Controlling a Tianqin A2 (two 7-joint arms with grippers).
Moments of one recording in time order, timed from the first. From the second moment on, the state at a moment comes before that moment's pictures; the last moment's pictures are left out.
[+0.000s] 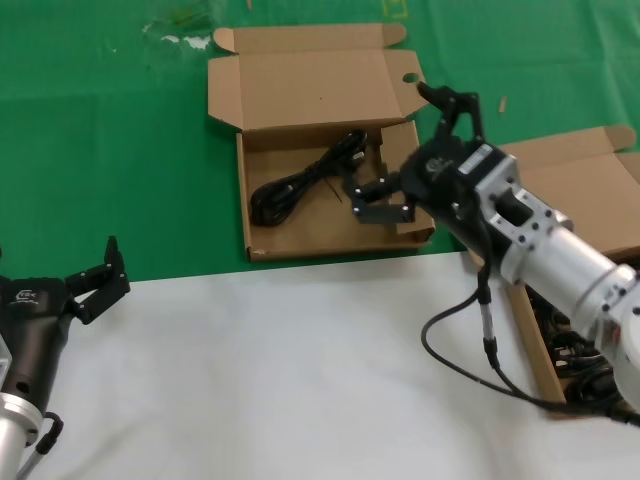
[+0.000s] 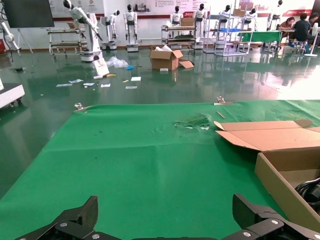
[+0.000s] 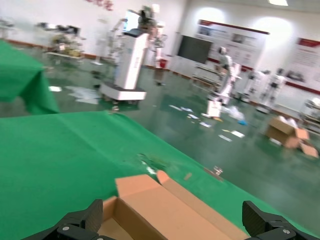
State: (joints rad) left arm 0.00 -0.30 1.60 -1.60 -1.80 0.00 0.00; right arm 0.40 0.37 -1.81 1.48 1.57 -0.39 -0.04
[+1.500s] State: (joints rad) left arm 0.00 -0.30 1.60 -1.60 -1.80 0.00 0.00; right arm 0.03 0.31 -1.62 1.59 1.78 -0.03 0.00
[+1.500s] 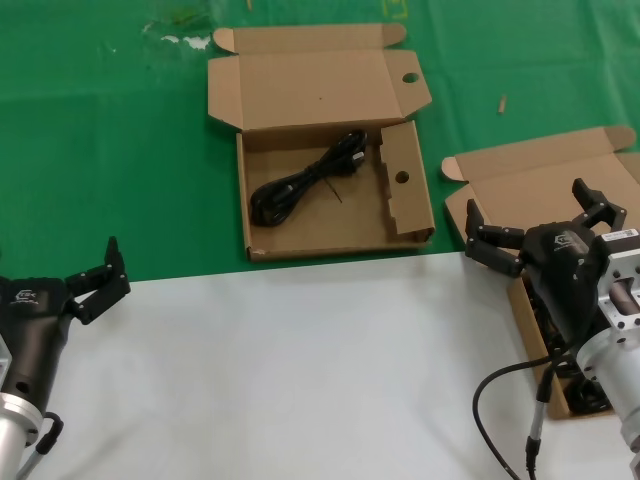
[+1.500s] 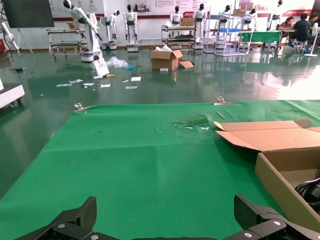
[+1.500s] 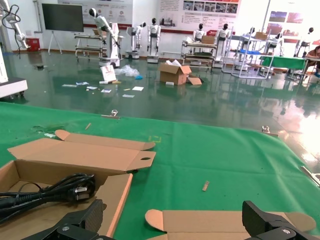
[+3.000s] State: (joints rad) left arm 0.00 -0.30 1.60 -1.60 -1.80 0.00 0.00; right arm 0.03 0.31 -1.62 1.59 1.78 -0.03 0.00
